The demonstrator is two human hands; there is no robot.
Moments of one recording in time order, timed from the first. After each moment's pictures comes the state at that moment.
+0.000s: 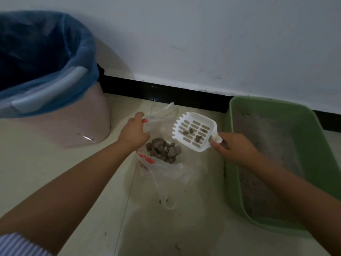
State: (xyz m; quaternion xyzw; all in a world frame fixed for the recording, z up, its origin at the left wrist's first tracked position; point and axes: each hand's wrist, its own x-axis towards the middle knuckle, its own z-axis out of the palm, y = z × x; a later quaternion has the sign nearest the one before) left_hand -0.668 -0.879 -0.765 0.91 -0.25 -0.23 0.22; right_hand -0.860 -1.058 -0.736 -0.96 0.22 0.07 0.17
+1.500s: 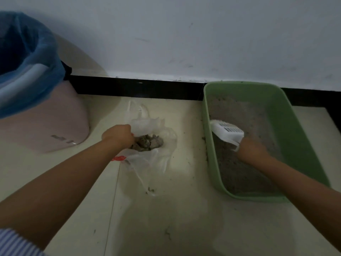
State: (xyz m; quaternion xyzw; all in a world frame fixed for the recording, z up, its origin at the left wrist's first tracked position) left_hand -0.694 -0.893 -0.774 0.92 -0.30 -0.22 -0.06; right_hand -0.949 -1.089 -0.756 -0.81 0.51 0.23 0.17
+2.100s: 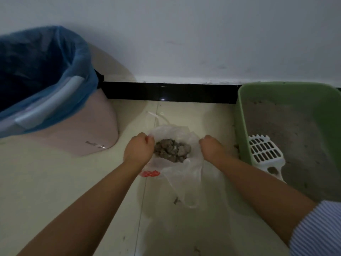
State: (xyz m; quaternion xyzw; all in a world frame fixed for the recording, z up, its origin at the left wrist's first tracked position) left_hand -0.692 -0.868 -0.779 0.94 -0.22 -0.18 0.16; right_hand -0.807 -1.031 -0.829 -0.92 0.28 0.23 0.12
